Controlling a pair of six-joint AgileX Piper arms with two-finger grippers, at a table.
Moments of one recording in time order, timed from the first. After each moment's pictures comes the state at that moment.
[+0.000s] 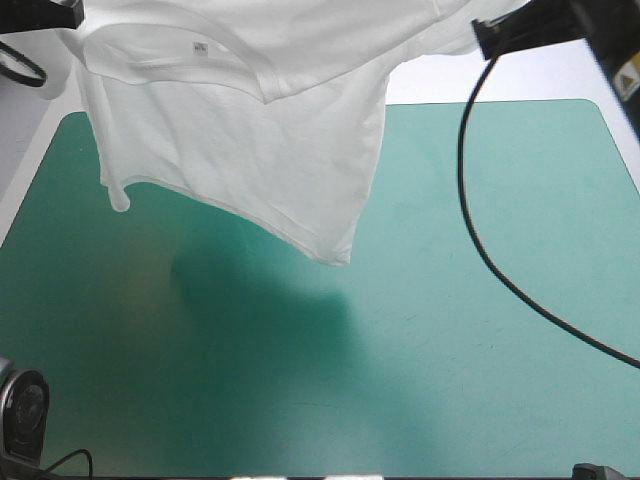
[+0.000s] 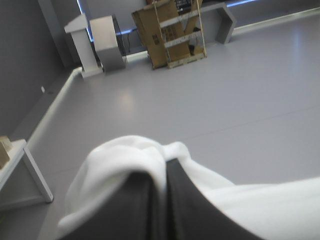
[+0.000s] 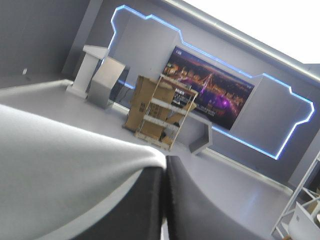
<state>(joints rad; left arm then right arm) -0.02 1.58 -2.52 -0.09 1.03 0.28 1.01 1.42 -2.40 -1.06 0.98 0.04</state>
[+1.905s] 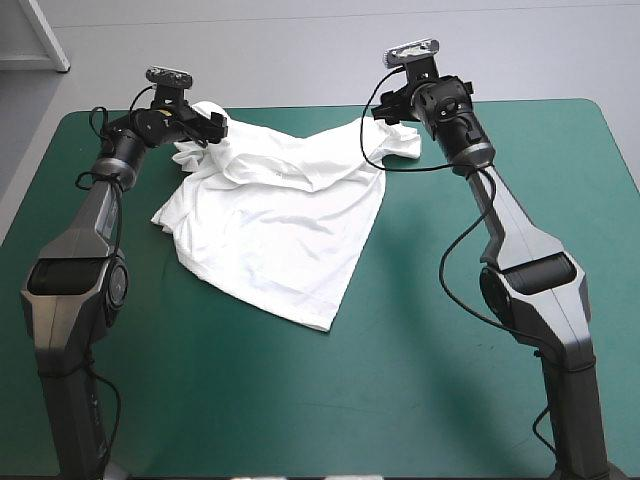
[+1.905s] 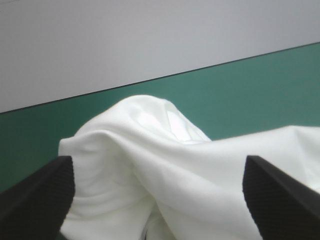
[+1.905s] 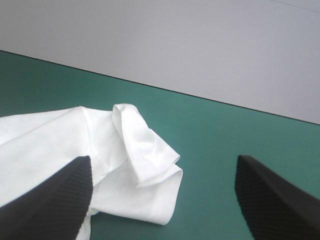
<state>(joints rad) -0.02 2.22 -2.04 -0.41 0.50 0.55 0.33 2.30 -2.44 -0.27 0.81 0.16</state>
